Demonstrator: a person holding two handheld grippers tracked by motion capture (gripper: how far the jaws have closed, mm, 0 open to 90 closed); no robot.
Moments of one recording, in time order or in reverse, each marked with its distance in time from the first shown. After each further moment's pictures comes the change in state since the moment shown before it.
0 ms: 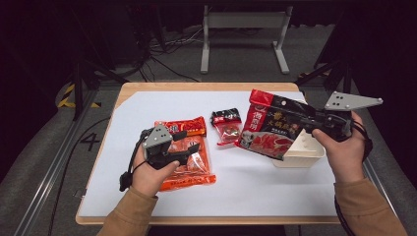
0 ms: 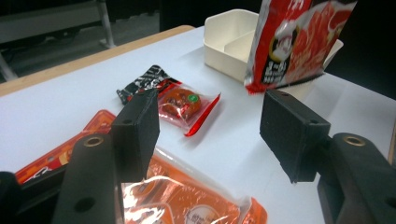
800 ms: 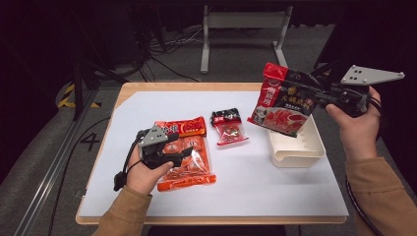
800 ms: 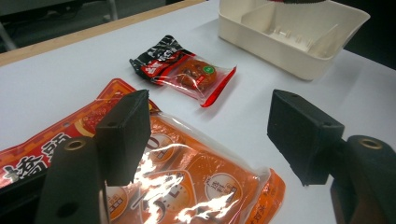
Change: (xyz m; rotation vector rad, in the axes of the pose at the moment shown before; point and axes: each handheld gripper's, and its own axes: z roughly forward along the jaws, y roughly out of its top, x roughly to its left) left arm 0.017 -0.013 -0.001 0.077 0.023 -0.010; right arm -0.046 0.034 -0.014 -0.037 -0.102 -0.070
